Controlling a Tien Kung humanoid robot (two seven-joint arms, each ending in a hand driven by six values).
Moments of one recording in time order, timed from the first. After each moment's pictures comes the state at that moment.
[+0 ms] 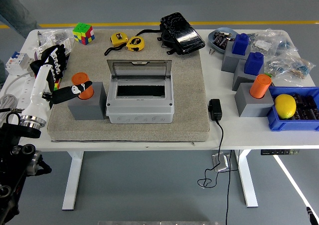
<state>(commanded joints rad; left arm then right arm) -0.15 0.13 -1.41 -1.28 1.40 0.06 -0.24 0.14 -0.09 1.41 0.18 -0.98 -0.22 -0.07</state>
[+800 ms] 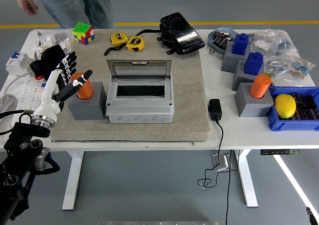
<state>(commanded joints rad) -0.24 0.11 -1.38 -1.11 1.31 0.07 -0.28 0.14 -0.08 1.42 0.18 -0.98 -0.22 -0.07</state>
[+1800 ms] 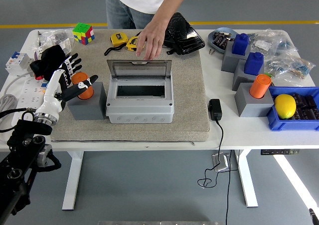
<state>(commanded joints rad) -0.28 0.11 -1.35 -1.04 1.29 0.08 -0.29 0.14 -0.09 1.43 0.18 -1.01 -0.23 -0.09</state>
